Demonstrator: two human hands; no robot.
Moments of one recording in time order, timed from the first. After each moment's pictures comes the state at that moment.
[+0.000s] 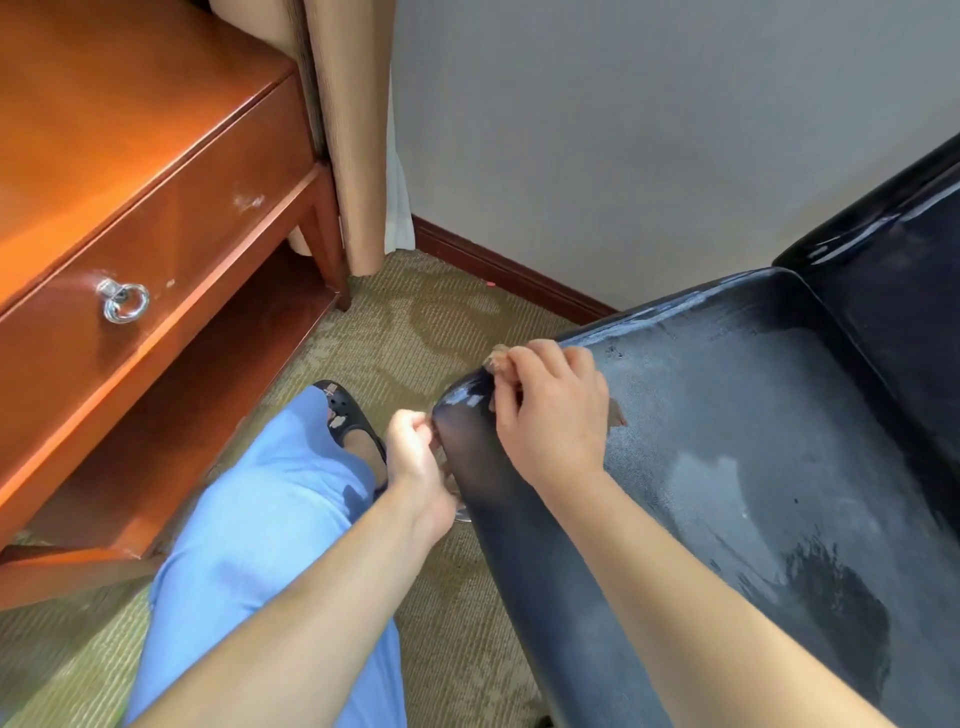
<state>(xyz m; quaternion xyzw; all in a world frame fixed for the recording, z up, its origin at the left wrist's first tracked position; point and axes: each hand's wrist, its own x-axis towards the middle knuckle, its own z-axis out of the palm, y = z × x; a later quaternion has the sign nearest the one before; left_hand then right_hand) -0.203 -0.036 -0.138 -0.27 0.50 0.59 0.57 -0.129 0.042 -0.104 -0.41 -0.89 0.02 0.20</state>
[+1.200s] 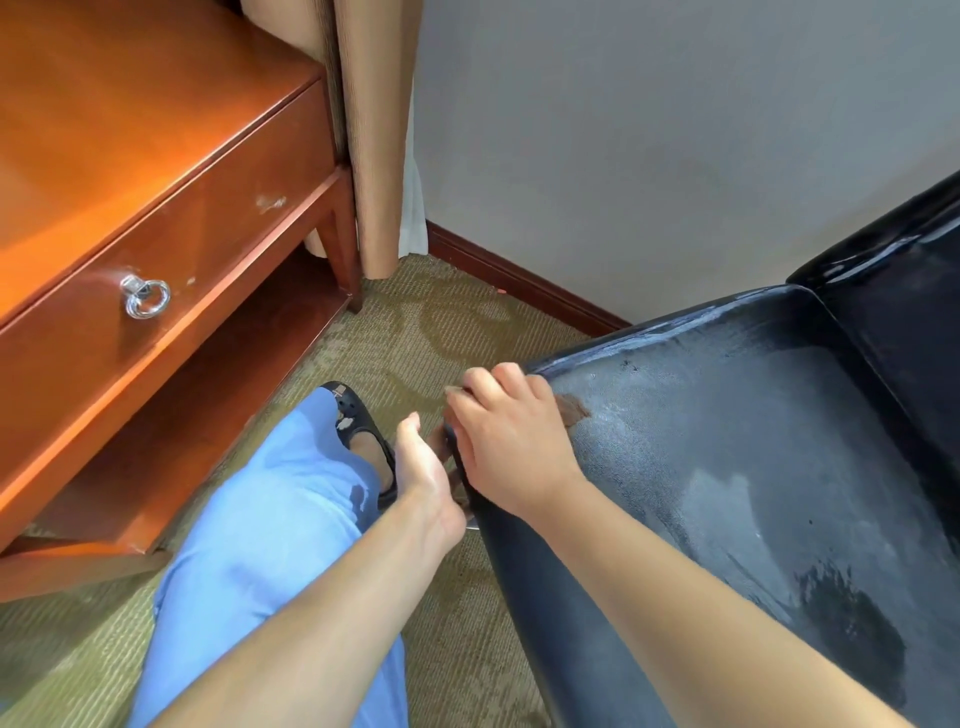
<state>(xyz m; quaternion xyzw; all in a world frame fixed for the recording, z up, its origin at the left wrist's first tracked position) -0.204 -0.039 -0.123 -0.31 0.48 0.59 0.57 -0.146 0.028 -0.115 -0.22 -0.97 -0.06 0.09</state>
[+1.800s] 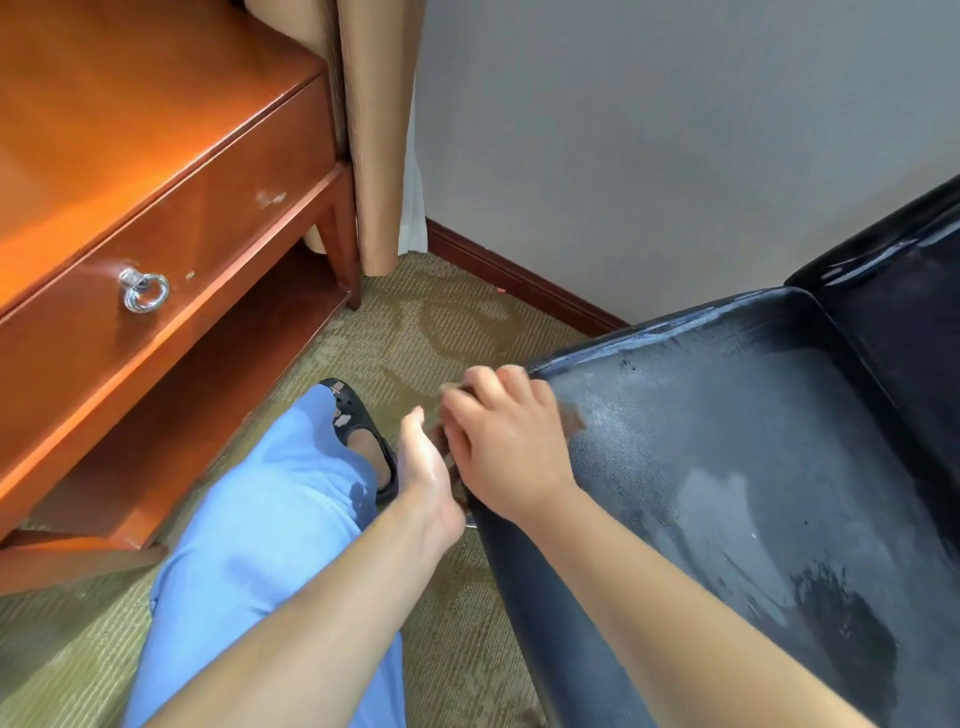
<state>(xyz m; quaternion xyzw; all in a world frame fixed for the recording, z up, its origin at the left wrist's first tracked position) -0.202 -0.039 -0.121 -0.27 0.50 0.61 0.56 -0.145 0.021 -0.117 -0.25 -0.96 -0.03 0.12</state>
